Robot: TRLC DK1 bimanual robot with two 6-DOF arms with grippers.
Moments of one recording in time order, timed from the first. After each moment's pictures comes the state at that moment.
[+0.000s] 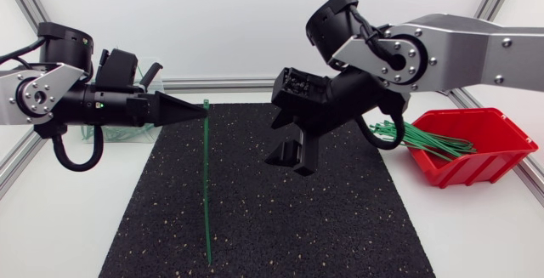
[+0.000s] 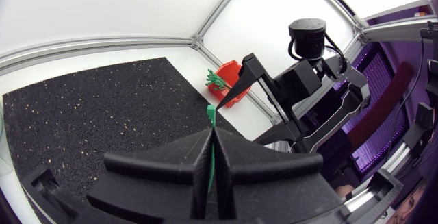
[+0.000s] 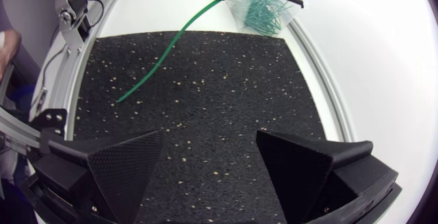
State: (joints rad) left arm -0.08 1.47 0.96 -0.28 1.11 0.08; right arm 0.62 1.60 1.23 -0.59 -0.32 -0.74
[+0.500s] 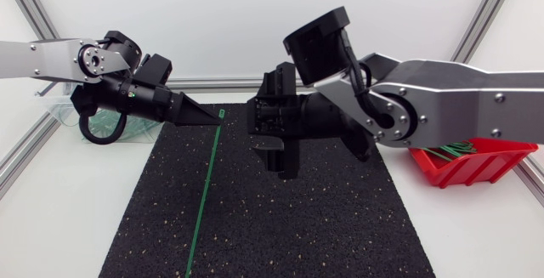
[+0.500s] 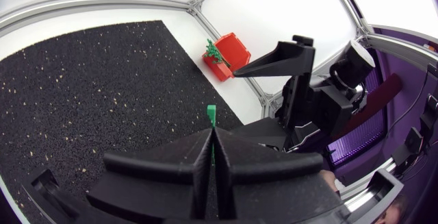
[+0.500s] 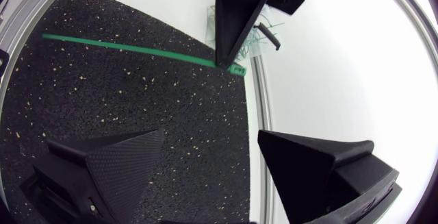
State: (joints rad) left arm -0.12 1.79 1.29 -0.78 1.15 0.37; right arm 0.77 1.55 1.07 -0.18 -0.01 -1.04
